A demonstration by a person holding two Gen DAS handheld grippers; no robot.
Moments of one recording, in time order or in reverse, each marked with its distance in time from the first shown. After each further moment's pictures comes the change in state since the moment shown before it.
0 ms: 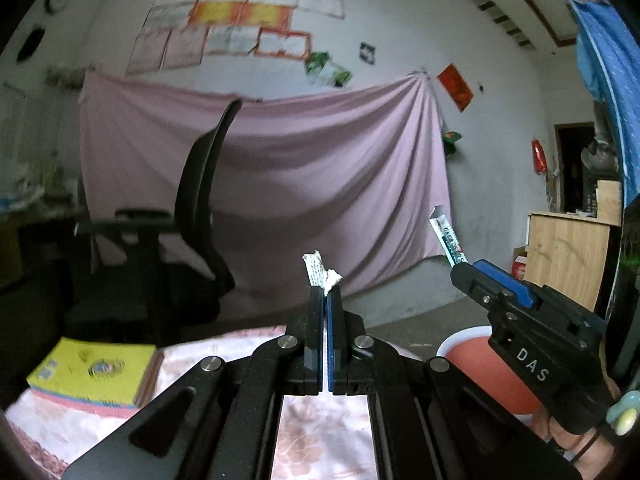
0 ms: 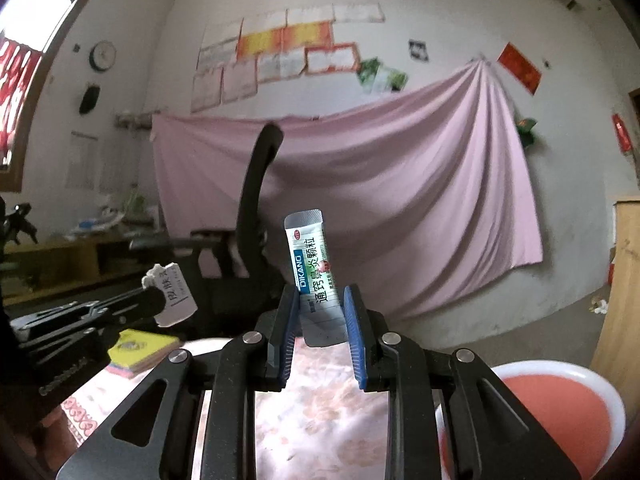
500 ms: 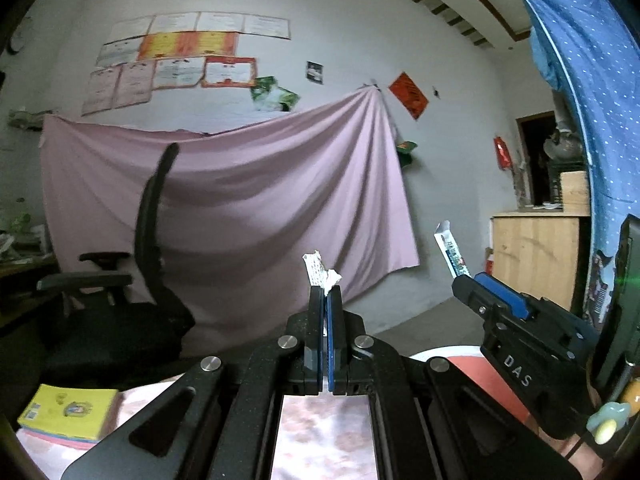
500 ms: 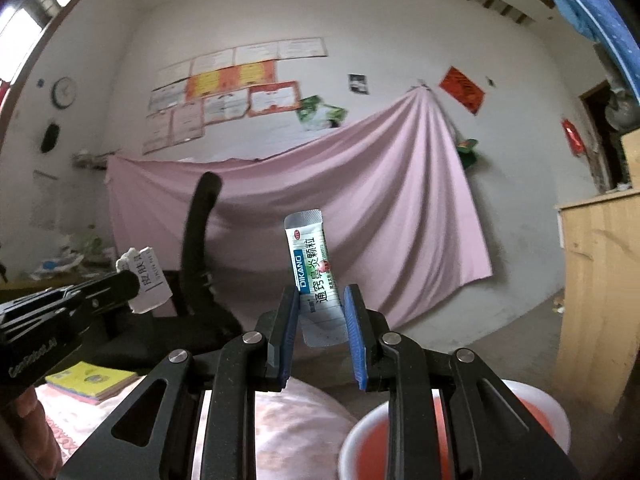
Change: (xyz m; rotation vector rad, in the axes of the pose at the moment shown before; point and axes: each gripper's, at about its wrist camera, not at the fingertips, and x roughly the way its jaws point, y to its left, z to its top) left arm 0.002 -0.092 0.025 0.093 -0.056 -0.117; right arm -0.037 -0.070 0.018 0.082 -0.089 -0.170
